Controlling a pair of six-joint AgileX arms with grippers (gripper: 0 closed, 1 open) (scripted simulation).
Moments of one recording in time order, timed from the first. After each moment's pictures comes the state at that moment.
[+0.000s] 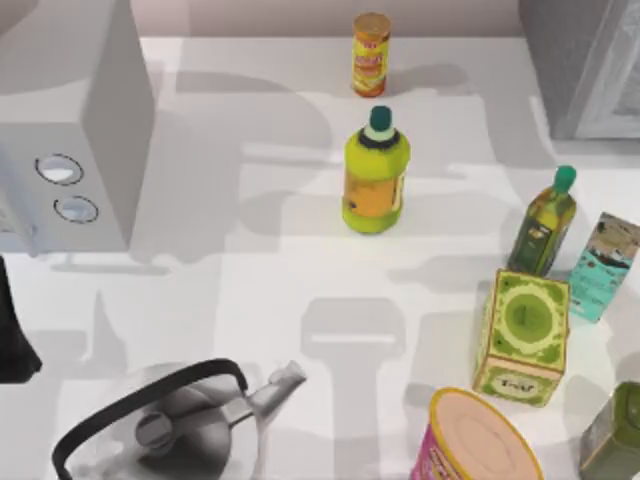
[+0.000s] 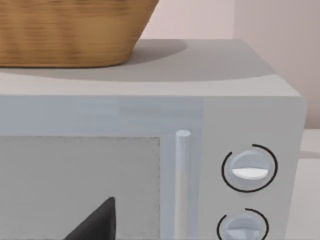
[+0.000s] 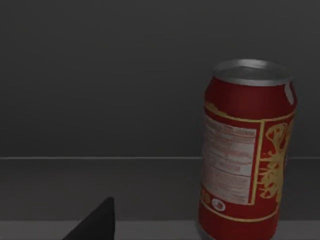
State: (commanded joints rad) left arm 0.00 0.00 0.00 0.00 0.00 0.00; right arm 0.31 1.58 1.83 -0.24 0.34 0.01
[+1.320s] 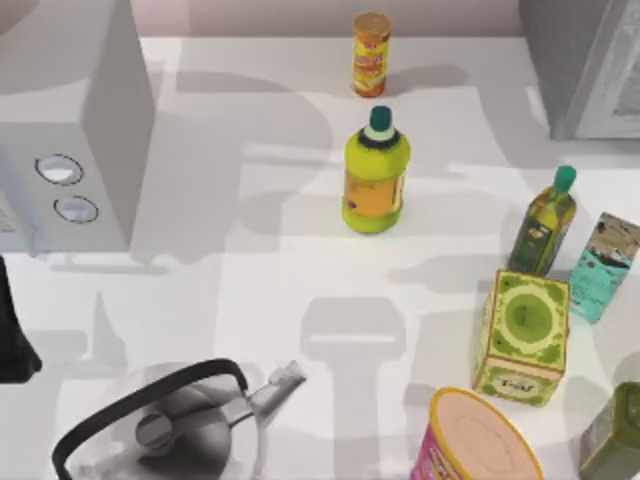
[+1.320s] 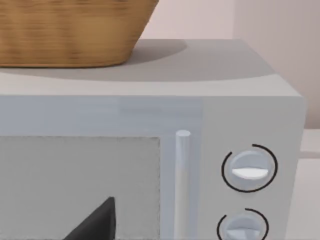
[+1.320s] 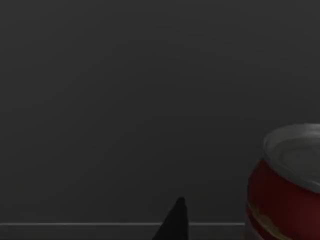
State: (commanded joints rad) left arm 0.00 0.00 0.00 0.00 0.00 0.00; right arm 0.26 1.81 2.09 -0.27 0.30 0.01
